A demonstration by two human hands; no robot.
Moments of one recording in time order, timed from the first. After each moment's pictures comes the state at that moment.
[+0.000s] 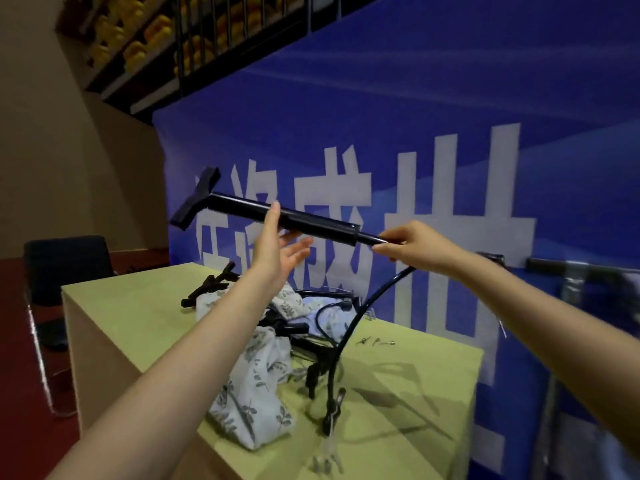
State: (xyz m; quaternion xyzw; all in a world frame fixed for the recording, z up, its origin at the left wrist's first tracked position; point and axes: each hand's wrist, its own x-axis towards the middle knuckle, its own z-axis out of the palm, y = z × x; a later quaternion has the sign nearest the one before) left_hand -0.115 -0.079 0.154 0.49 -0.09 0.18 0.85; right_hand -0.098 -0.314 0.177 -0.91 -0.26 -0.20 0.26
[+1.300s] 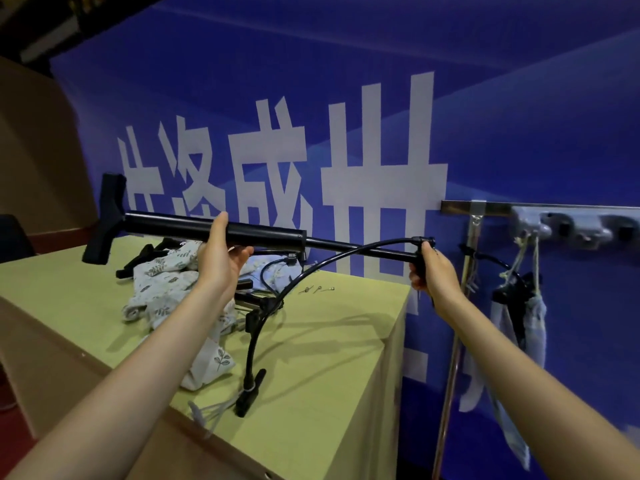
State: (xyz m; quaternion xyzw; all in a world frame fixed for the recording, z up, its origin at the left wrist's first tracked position) left_hand -0.131 -0.117 0.076 0.46 -0.02 0.20 0.87; right_hand -0.138 -0.435 0.029 -0.66 0.03 -0.24 0.71
